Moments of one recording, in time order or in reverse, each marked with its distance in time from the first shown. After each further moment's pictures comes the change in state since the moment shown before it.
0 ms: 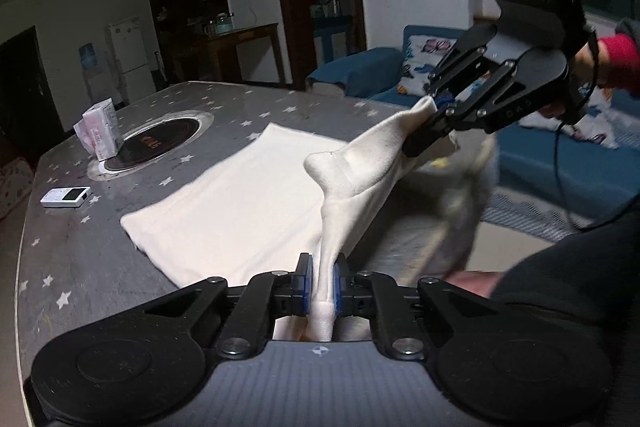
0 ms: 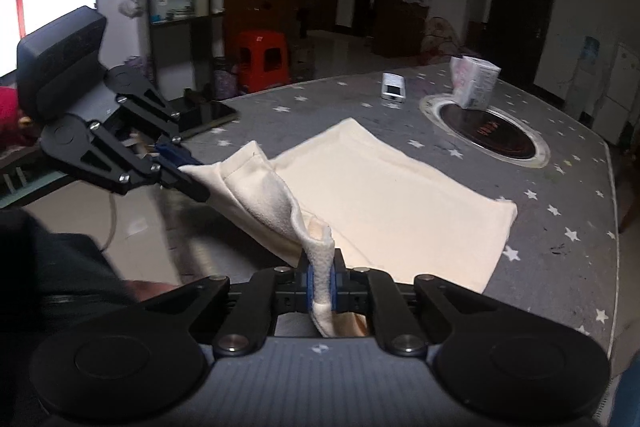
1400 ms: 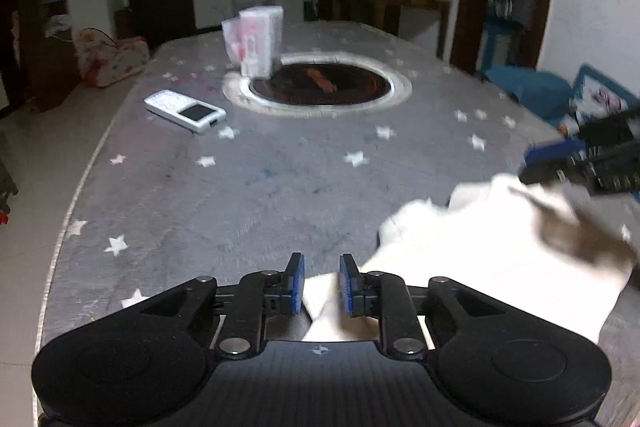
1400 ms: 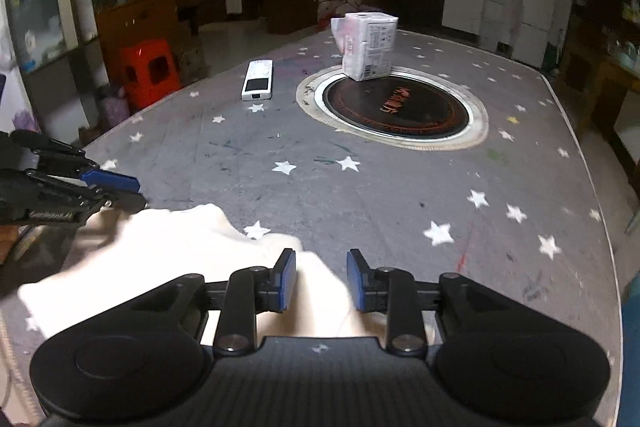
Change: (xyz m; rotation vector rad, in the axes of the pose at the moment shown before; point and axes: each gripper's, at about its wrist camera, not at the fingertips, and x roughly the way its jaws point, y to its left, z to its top) left arm 0.112 0.169 0.026 -0.423 0.095 0.333; right arm 0.138 -0.128 0.059 0.307 0.054 -0.217
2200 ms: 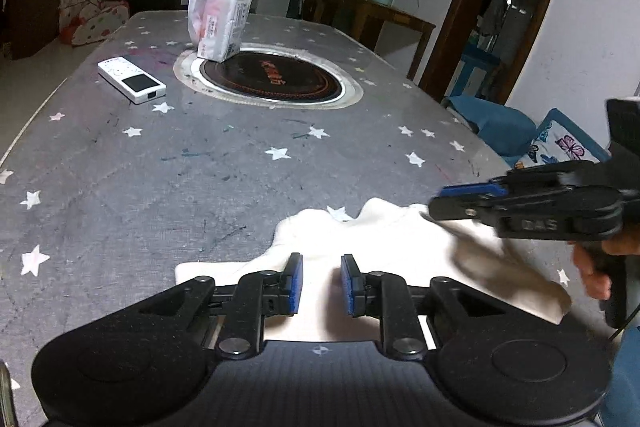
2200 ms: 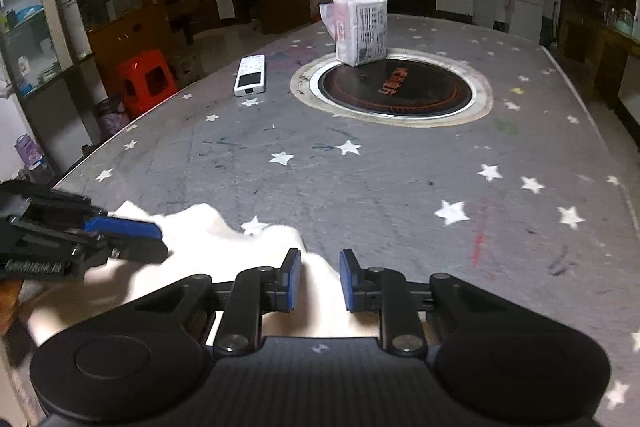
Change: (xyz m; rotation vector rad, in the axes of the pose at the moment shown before) left arm 0.012 -0.033 -0.004 -0.137 0.014 -0.161; right arm 0.015 -0.008 -0.008 0.062 0.014 0.032
